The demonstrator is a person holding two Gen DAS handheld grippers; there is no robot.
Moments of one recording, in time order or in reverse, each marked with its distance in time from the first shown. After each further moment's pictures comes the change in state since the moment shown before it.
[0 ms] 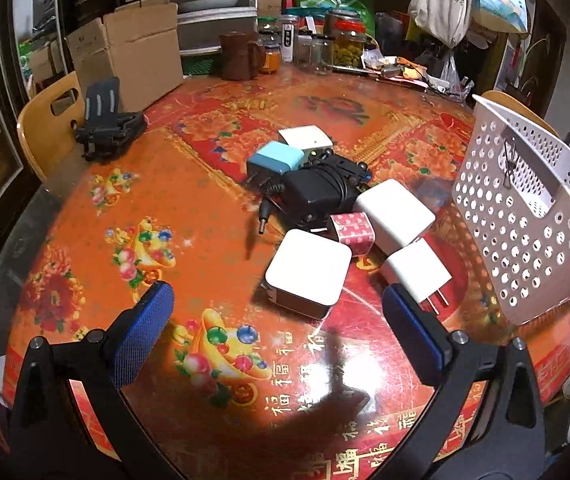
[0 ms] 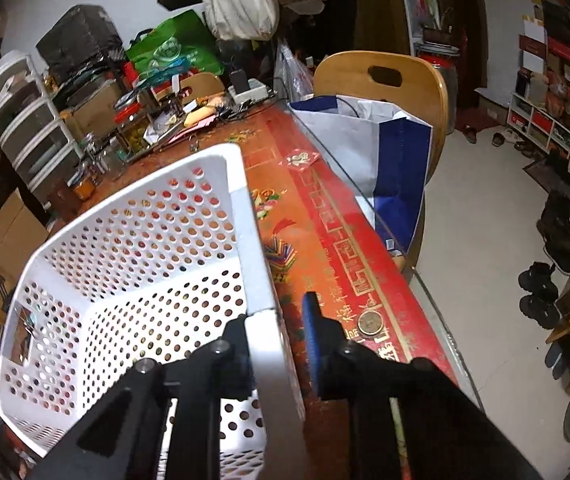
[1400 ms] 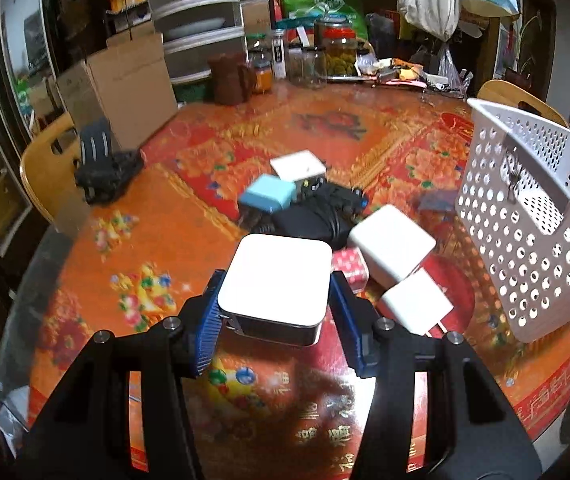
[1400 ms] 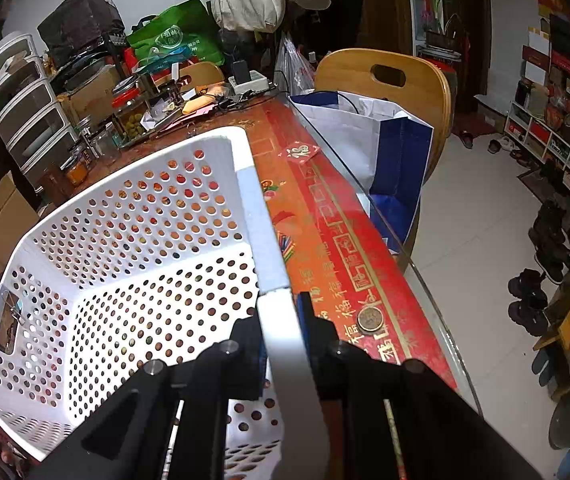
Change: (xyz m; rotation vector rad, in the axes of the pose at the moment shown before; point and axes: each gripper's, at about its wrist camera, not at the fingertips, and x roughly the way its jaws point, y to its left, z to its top) left arm -0.005 -0.029 0.025 0.095 -0.058 0.072; right arm 0.000 0.011 -0.004 -0.033 0.010 -0.038
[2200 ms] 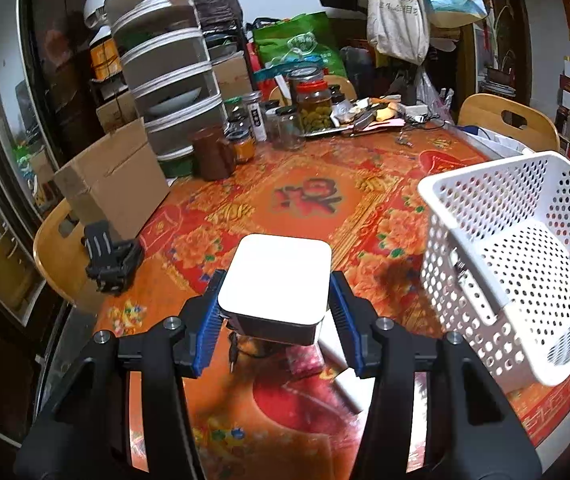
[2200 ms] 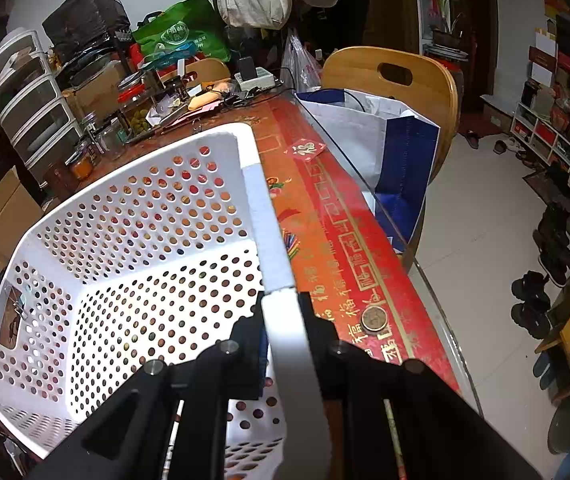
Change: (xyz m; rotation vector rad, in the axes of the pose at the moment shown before) left arm -0.049 -0.059 0.075 0.134 -0.139 0.035; right arm 0.001 0.001 0.002 -0.016 0.012 0.019
